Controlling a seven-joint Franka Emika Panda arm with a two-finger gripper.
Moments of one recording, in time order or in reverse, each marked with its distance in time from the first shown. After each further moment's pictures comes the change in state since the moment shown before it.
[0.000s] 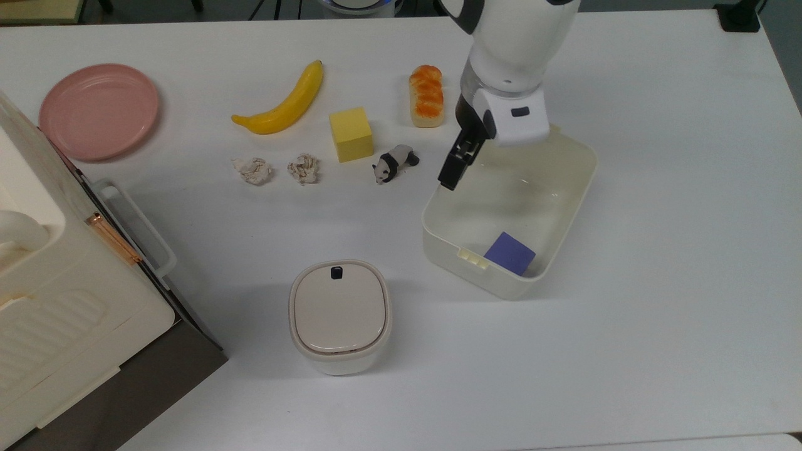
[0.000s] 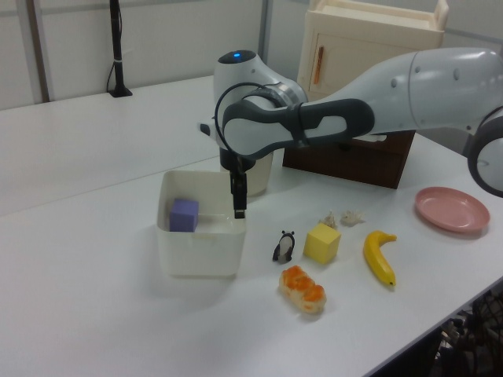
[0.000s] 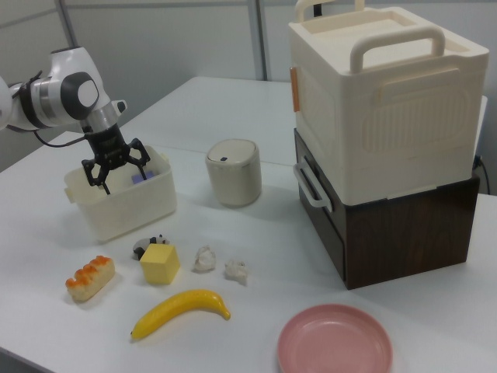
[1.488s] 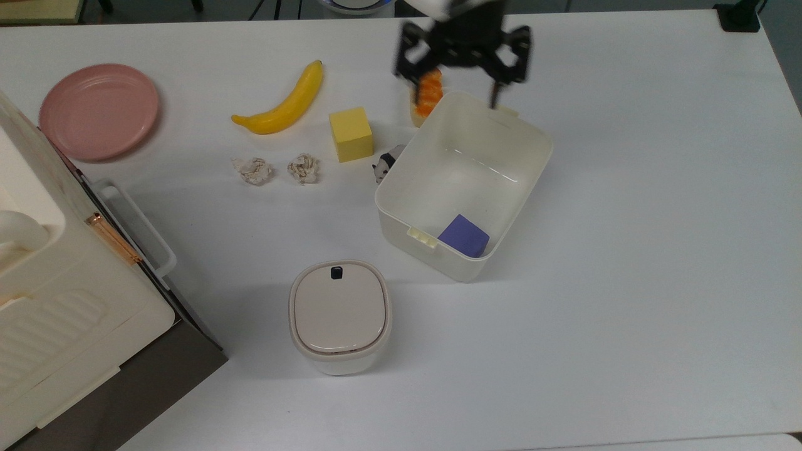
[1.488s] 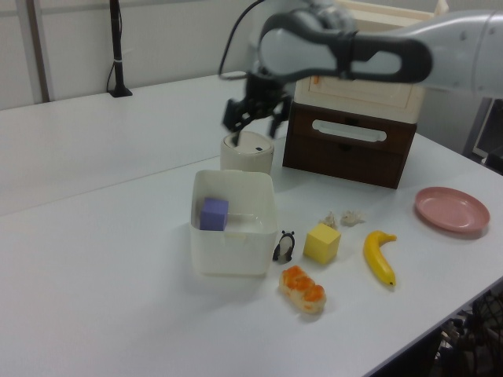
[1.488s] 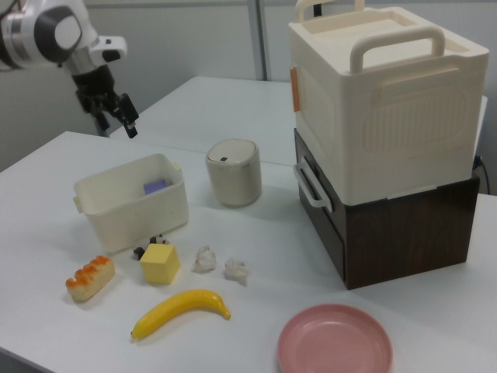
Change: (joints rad) arm -0.077 -0.194 -0.004 0.092 0.094 -0.126 1.044
